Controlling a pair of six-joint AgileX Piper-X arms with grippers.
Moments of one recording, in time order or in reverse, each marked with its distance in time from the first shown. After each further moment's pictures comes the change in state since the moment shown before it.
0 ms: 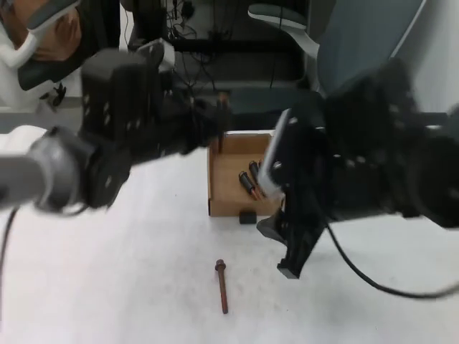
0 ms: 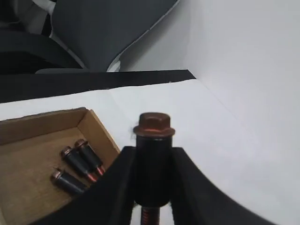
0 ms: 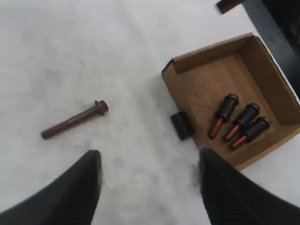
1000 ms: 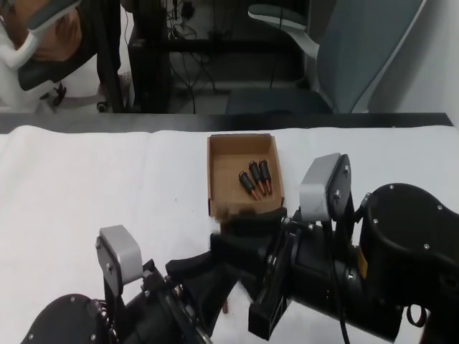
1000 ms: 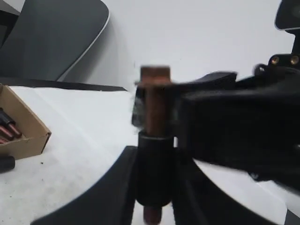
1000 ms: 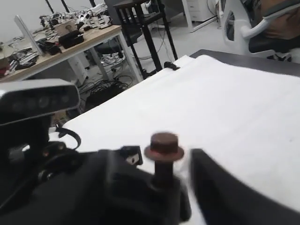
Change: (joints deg) left arm -24.5 -17.8 47.8 -50.5 -21.9 -1.4; right arm 13.7 -11.0 27.5 -55.3 -8.1 51.4
